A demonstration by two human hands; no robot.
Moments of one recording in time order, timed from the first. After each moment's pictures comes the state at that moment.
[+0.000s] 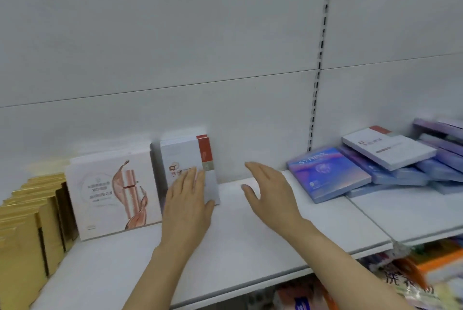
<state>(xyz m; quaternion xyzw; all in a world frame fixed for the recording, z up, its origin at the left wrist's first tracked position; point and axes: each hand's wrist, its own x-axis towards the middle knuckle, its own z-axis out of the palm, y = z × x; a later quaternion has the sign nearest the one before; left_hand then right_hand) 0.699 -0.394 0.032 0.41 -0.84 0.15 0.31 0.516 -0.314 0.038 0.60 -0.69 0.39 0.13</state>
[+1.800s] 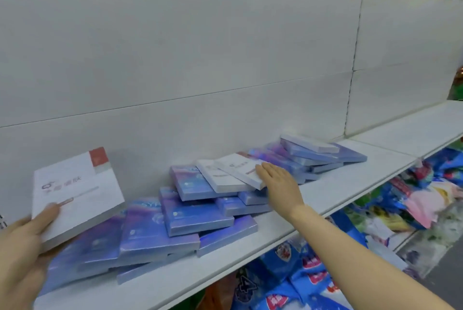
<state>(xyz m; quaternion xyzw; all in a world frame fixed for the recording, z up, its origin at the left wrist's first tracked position) 0.238 -0.365 -0.037 0.37 -0.42 -0.66 0.50 -0.202 -0.010 0.018 0.51 -0.80 0.22 0.24</state>
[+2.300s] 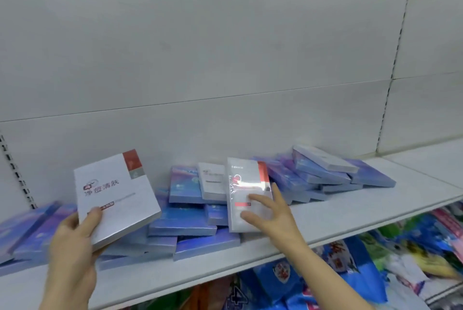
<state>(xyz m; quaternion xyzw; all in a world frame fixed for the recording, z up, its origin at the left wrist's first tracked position) 0.123 -0.106 0.073 0.40 -0.44 -0.52 0.61 -0.190 0.037 0.022 0.46 -0.68 0.54 -0.19</state>
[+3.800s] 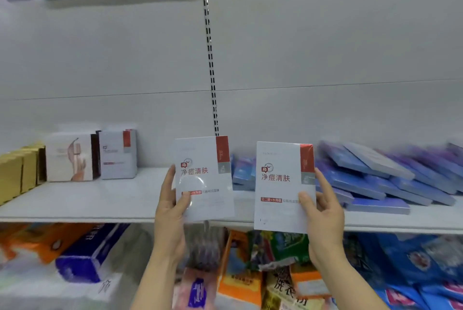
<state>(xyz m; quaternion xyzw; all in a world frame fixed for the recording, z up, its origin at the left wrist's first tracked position) 0.410 -0.073 0.054 0.30 -0.47 -0.51 0.65 0.174 0.010 0.057 0.33 -0.50 0.76 -0.25</state>
